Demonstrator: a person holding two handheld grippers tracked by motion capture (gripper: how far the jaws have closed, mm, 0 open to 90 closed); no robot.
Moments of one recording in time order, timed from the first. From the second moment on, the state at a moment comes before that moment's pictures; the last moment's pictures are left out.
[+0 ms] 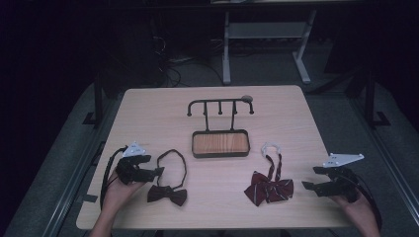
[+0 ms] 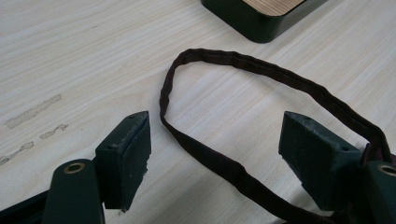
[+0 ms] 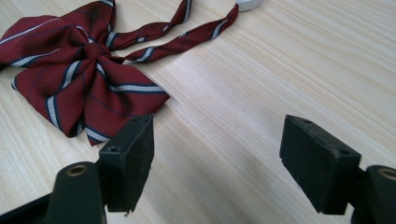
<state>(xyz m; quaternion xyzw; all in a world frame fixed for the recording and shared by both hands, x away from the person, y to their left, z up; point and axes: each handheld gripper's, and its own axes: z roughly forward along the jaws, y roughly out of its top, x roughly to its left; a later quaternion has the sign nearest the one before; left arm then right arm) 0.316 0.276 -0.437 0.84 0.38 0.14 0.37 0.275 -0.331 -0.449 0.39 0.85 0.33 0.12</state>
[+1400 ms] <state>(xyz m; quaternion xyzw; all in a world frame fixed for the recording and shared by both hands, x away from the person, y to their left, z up) 0.313 0.278 -0.438 0.83 0.39 0.13 0.37 0.306 -0.286 -0.405 0.35 0.88 0.31 0.06</state>
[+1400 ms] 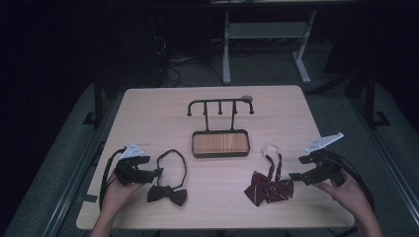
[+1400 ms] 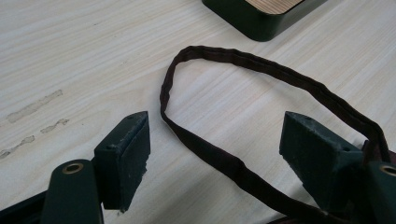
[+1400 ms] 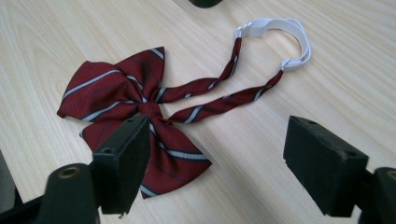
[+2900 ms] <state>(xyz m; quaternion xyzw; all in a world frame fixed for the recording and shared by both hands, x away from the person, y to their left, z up) 0.313 0.280 -0.439 0.83 0.39 0.13 0.37 0.390 -0.238 -0.398 0.36 0.91 0.22 0.04</state>
